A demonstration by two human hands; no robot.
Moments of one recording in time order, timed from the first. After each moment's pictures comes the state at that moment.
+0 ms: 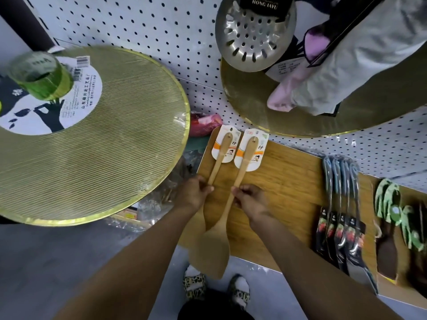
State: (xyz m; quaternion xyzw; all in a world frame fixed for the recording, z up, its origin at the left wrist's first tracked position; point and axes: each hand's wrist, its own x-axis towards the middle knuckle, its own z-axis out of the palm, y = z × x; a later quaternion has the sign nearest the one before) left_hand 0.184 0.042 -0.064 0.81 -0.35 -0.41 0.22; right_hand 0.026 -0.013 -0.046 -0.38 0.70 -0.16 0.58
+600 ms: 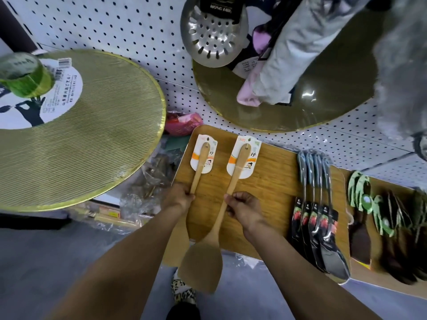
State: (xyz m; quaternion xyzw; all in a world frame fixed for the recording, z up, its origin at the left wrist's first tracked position) left_hand 0.153 0.054 -0.087 0.84 -0.31 -0.41 0.15; right_hand -0.028 0.016 -0.016 -0.37 0.68 -0.18 0.61
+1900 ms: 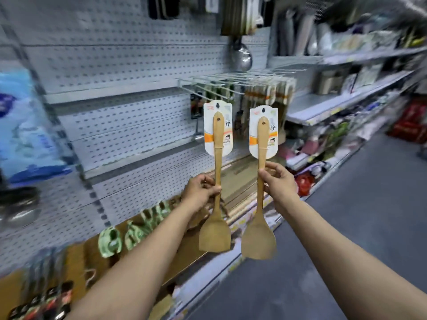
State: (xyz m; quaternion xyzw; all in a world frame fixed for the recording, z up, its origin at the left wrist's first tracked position) left_hand -0.750 0.040 0.255 0.43 -0.66 -0.51 0.35; right_hand -0.941 0.135 0.271 -0.28 0.60 -0.68 0.30
